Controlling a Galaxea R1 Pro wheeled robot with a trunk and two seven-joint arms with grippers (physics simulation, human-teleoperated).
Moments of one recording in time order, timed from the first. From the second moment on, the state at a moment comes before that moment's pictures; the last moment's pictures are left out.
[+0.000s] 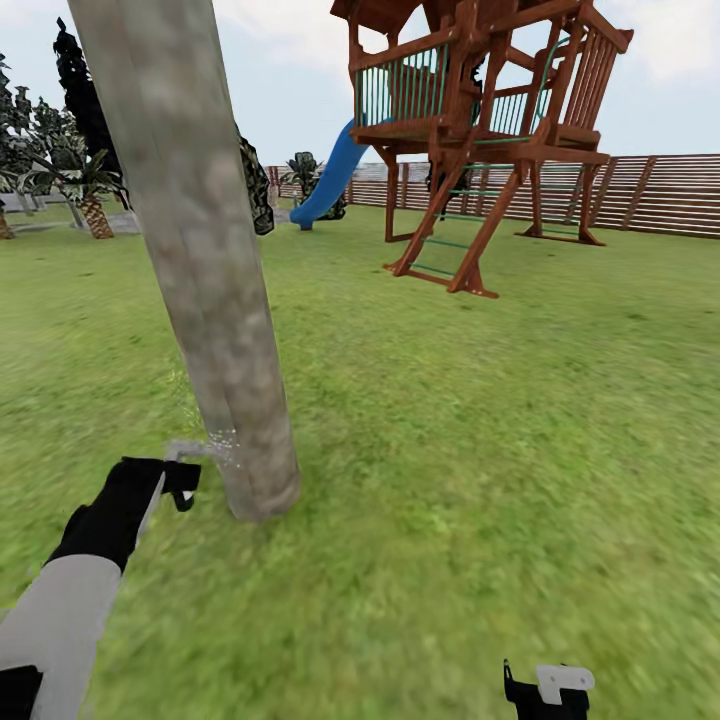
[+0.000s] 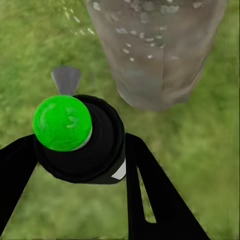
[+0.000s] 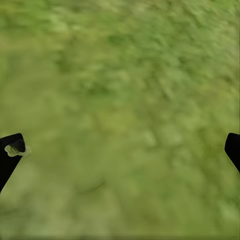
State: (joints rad) left arm -0.81 0.18 0.15 -0.85 -0.28 0.71 -0.21; right arm -0.38 -0.05 -0.38 -0.13 0.44 -0.60 -0.20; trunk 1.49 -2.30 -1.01
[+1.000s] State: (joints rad) left arm -0.85 0.28 0.01 -0.89 -0.28 0.84 -0.56; right arm -0.38 -0.05 -0.38 -0.13 0.43 -0.60 -0.20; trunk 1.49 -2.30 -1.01
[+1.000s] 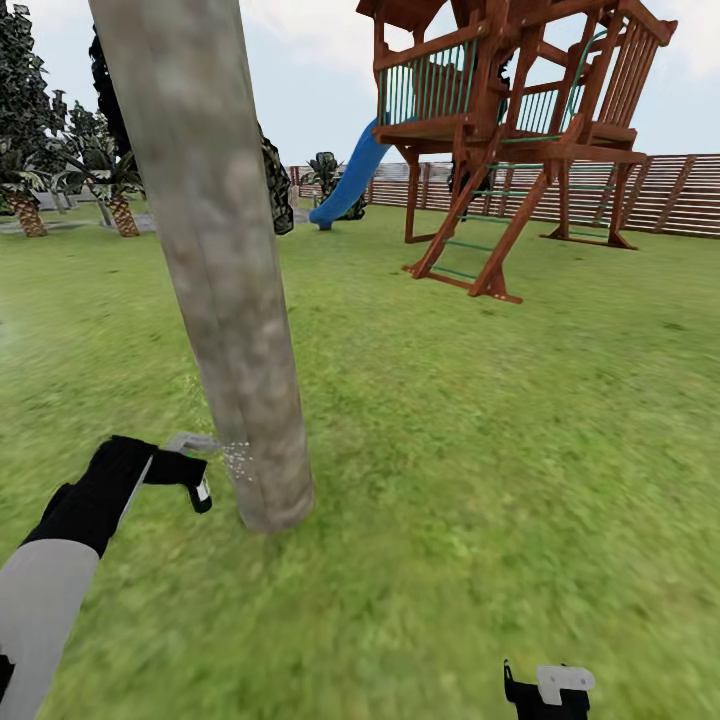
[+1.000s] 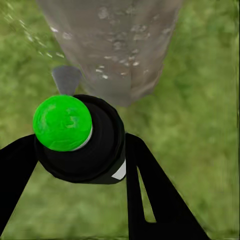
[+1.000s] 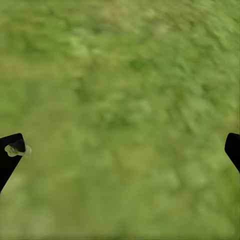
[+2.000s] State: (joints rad) left arm -0.85 0.28 0.01 -0.99 -0.30 0.84 -0.59; right arm -0.38 -0.05 -0.38 -0.13 0.43 -0.60 -0.20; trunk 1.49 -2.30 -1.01
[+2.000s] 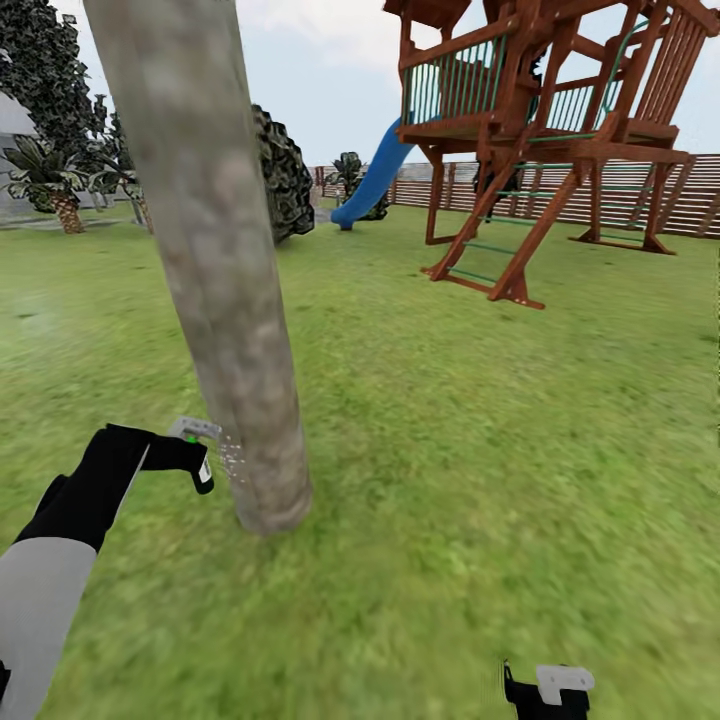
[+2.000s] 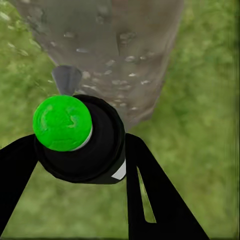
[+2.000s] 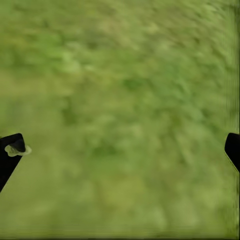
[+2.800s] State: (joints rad) left arm -0.85 0.28 0.02 -0.99 -0.31 0.84 -0.59; right arm -0.38 -0.05 -0.38 -0.13 0.43 -0.60 -0.20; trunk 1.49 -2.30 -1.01
